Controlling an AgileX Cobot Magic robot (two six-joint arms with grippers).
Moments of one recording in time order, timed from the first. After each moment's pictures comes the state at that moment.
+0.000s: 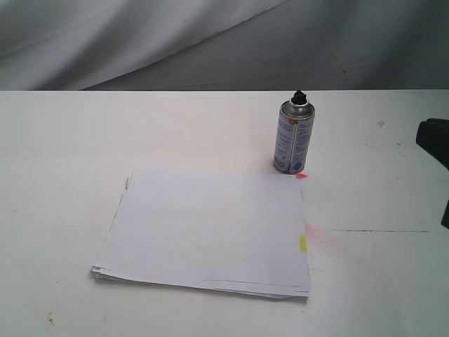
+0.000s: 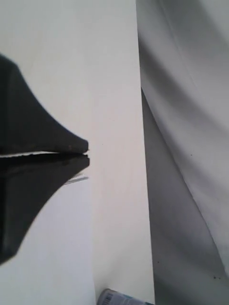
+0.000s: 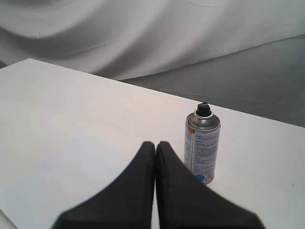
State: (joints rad) left arm -0.18 0.36 -0.12 -0.39 0.06 0.36; right arm 0.13 0.67 -0.42 -1.72 -0.38 1.68
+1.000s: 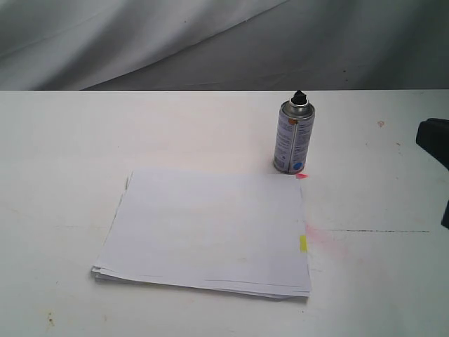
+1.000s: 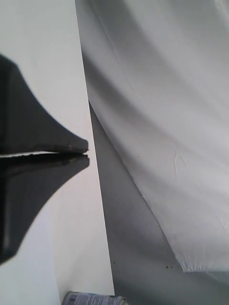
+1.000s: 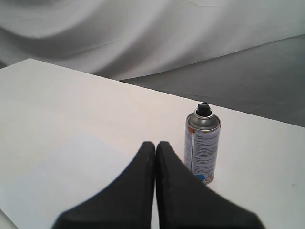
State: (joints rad) left arm -0.18 0.00 -0.03 -0.30 0.10 0.35; right arm 0.13 0.67 -0.42 -1.72 -0.38 1.68
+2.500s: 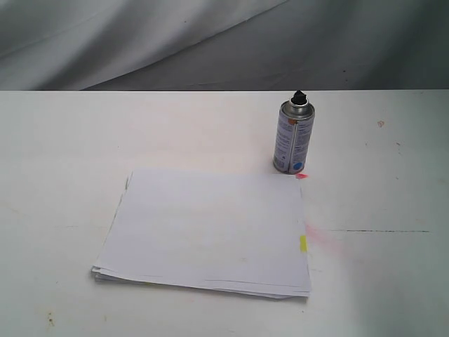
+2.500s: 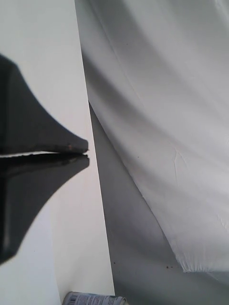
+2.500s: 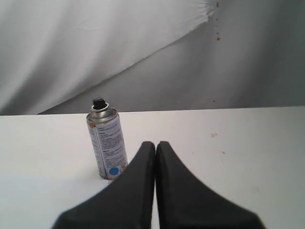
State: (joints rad) left arm -0.18 0.00 -0.03 -0.30 0.10 0.35; right arm 0.13 0.30 -0.14 -0.49 0.04 0.56
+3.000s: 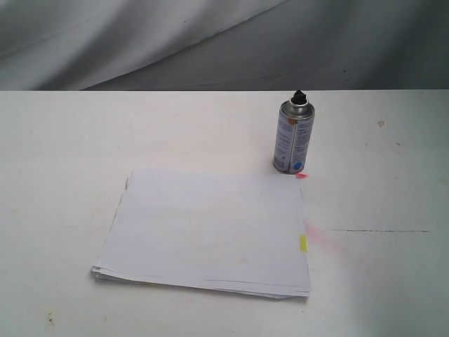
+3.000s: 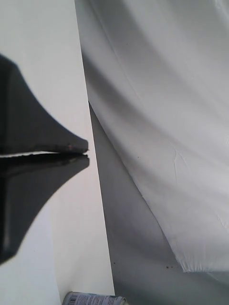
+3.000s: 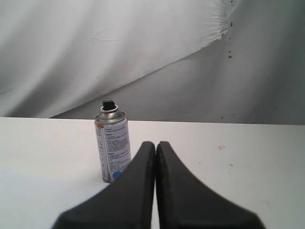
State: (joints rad) left arm -0.18 0.00 -0.03 -0.30 0.10 0.35; right arm 0.13 0.30 0.00 -0.14 -0.18 0.18
